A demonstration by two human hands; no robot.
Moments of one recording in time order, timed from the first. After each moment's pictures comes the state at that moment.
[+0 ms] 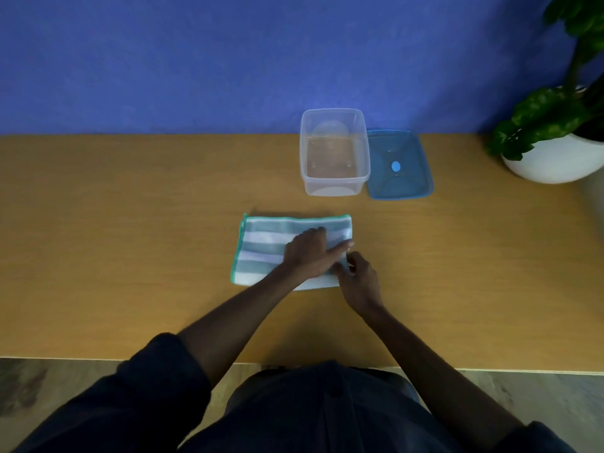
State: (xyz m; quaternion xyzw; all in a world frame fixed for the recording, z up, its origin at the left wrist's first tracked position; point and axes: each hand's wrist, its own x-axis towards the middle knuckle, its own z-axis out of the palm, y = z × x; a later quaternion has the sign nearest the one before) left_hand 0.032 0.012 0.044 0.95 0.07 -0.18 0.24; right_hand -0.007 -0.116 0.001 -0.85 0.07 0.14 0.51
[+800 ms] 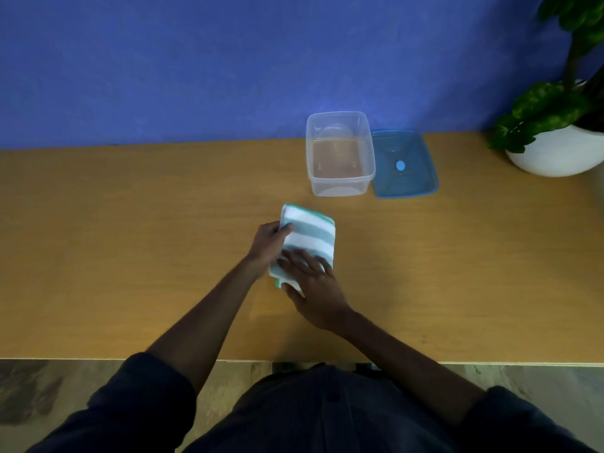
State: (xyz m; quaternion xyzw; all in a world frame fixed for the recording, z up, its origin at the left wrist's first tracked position) left_hand 0.028 0.101 0.019 0.76 0.24 -0.06 0.61; right_hand -0.037 -0.044 -0.001 -0.91 -0.30 0.04 0.27
